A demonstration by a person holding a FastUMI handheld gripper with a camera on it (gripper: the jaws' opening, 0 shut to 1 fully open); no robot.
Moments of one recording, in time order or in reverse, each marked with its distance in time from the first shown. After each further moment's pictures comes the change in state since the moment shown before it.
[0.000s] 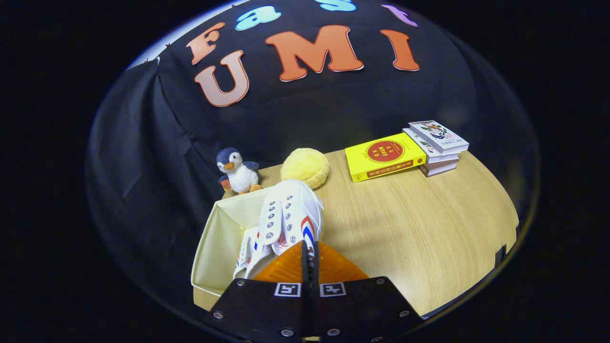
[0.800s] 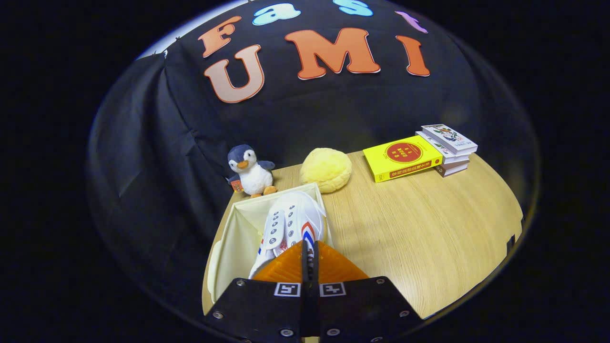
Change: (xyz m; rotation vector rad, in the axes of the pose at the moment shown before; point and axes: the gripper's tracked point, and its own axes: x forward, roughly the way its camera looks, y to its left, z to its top) arm 0.030 0.078 -0.017 0.005 -0.029 0.001
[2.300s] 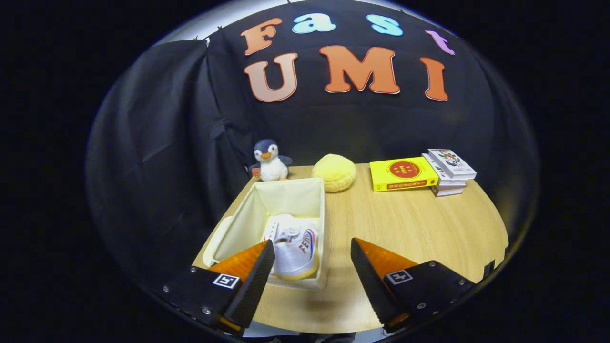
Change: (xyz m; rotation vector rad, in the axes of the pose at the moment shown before) arm -0.088 -0.028 -0.045 -0.261 0.028 0.075
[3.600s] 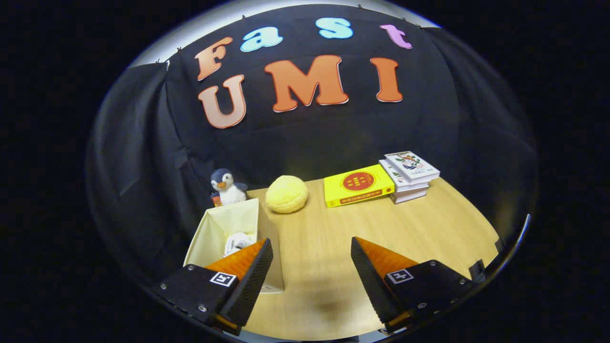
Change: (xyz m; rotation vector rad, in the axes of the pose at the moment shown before) arm -0.036 -0.163 0.071 0.192 -0.191 -0.206
